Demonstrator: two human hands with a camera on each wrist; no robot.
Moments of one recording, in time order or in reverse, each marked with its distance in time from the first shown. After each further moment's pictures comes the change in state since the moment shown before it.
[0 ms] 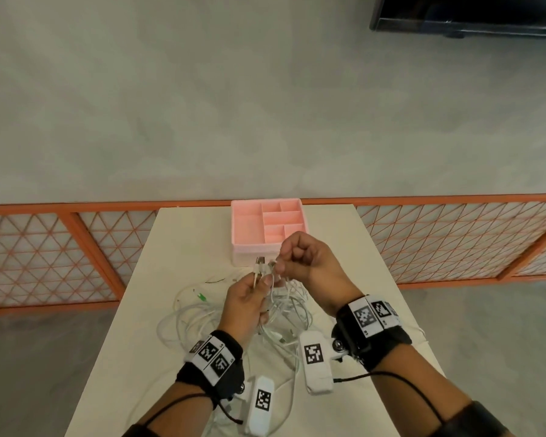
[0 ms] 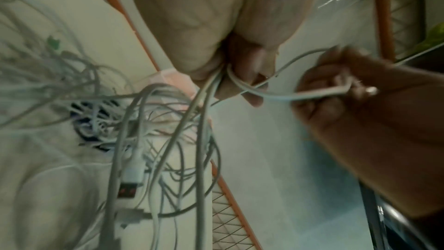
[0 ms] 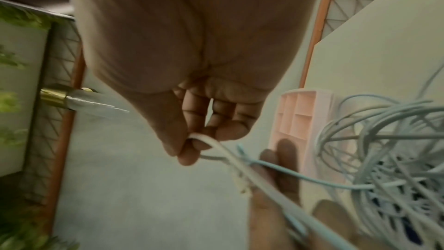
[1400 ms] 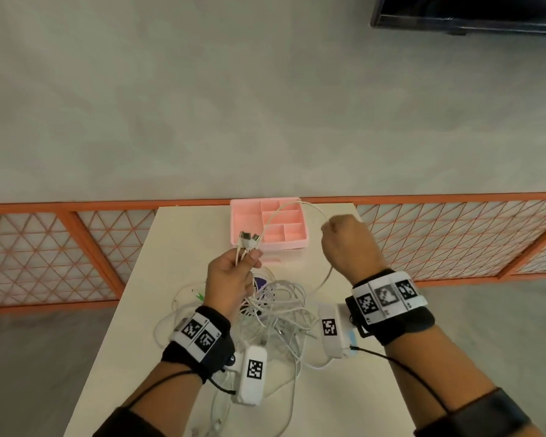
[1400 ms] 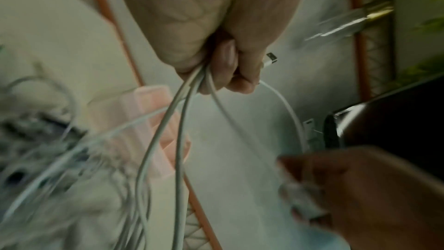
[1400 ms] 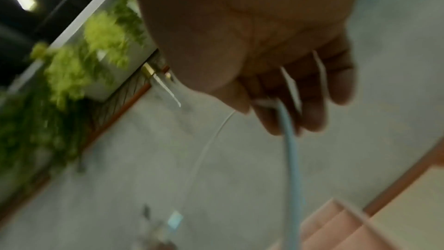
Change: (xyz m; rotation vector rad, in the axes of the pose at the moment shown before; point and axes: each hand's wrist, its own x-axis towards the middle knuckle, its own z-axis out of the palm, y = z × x) left_hand 0.024 0.037 -0.007 -0.085 0.122 0.095; right_hand 0.022 -0.037 -0.034 -1.106 0.446 0.198
